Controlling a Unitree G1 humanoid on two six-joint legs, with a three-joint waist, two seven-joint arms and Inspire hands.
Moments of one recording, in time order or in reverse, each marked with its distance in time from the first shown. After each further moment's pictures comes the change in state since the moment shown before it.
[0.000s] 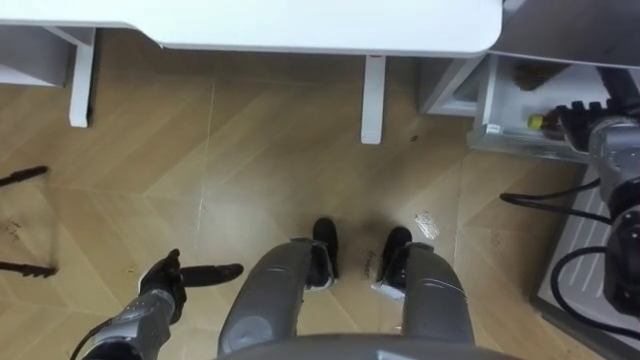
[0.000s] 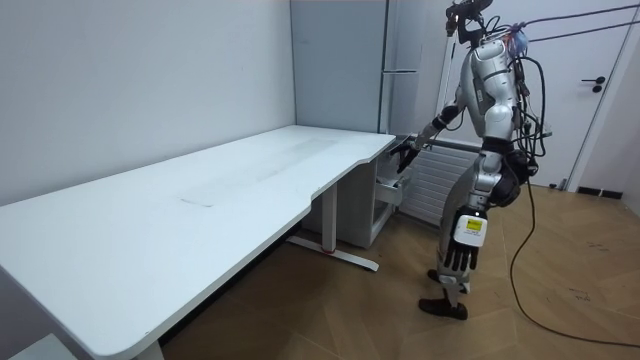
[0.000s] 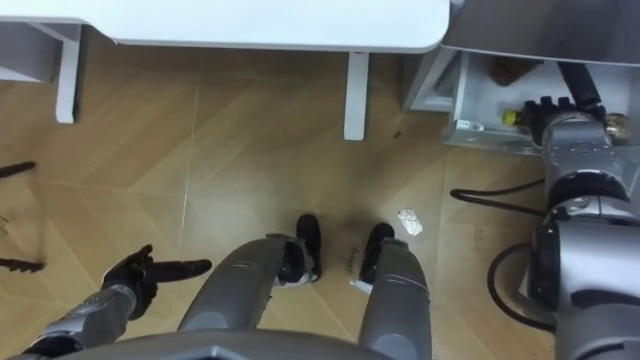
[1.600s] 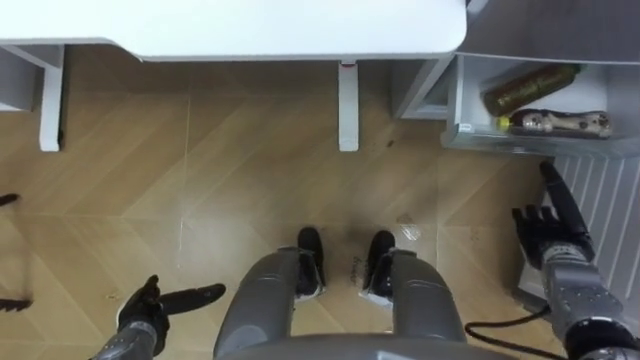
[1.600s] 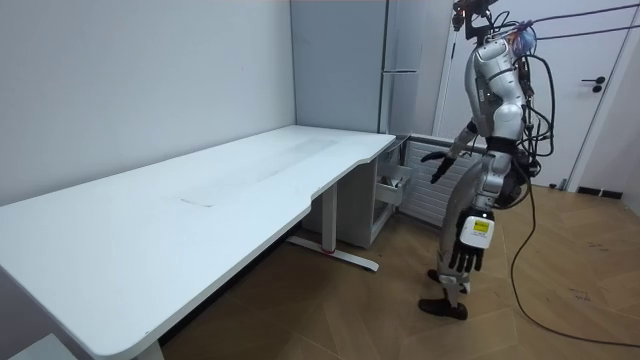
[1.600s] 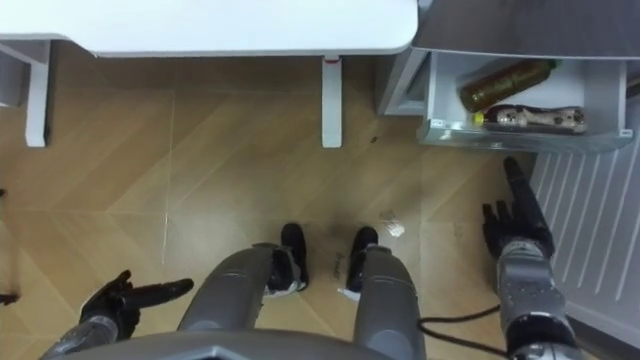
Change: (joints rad) left arm 0.175 0.030 0.044 -0.079 -0.067 -0.062 0.011; right arm 0.601 0.193 0.029 -0.313 0.074 -0.088 0.144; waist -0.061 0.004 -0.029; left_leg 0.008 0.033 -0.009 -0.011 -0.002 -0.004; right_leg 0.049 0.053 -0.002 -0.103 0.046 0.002
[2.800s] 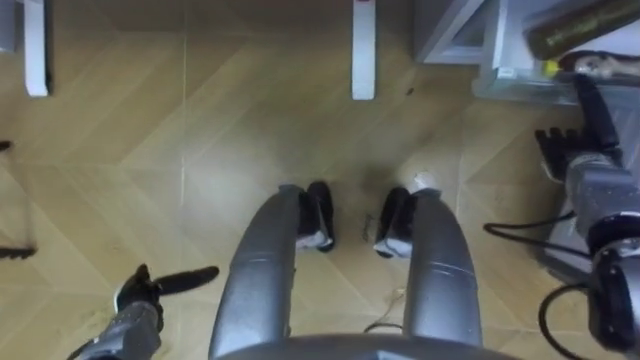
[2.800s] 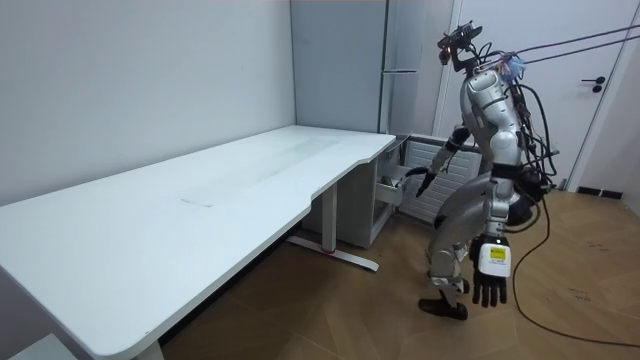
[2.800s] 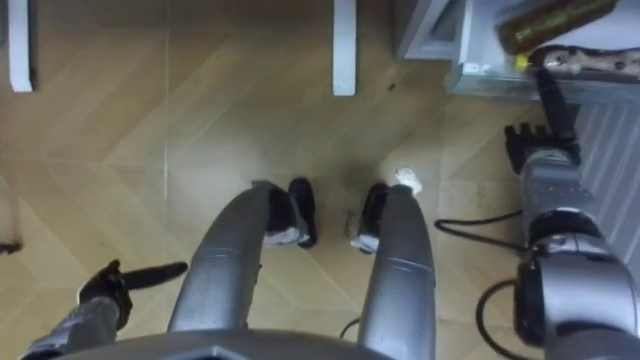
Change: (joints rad) left arm -0.135 0.003 -0.045 0.036 -0.040 0.037 0.149; right arm -0.518 -0.148 -0.053 0.281 0.050 0.045 -0.087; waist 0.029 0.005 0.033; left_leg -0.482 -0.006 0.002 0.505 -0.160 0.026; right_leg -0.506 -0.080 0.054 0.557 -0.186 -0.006
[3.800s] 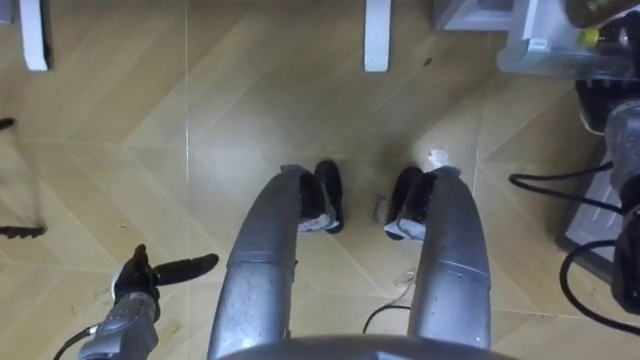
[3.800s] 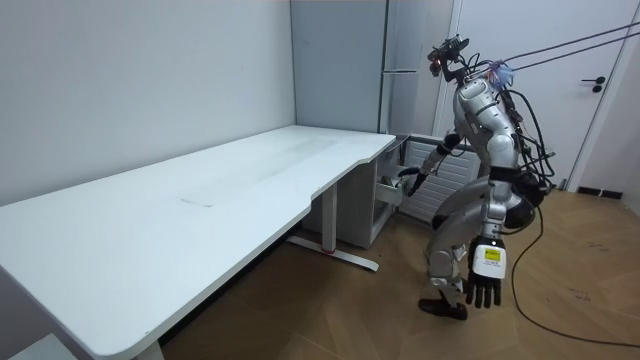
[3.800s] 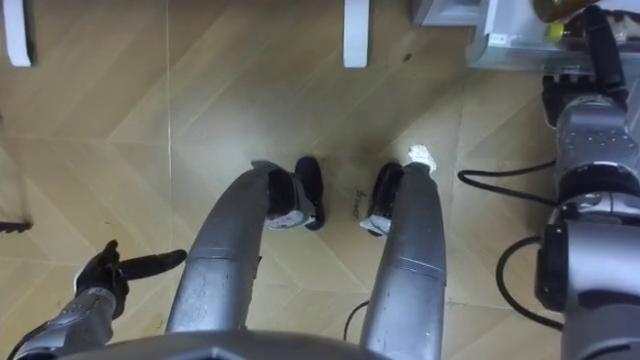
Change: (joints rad) left arm 0.059 0.042 -0.005 -0.115 0.034 -0.056 -0.013; right arm -0.088 -0.078 0.034 -0.059 -0.017 0.000 -0.099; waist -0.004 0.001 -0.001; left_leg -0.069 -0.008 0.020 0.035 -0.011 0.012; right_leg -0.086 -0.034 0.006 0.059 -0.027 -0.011
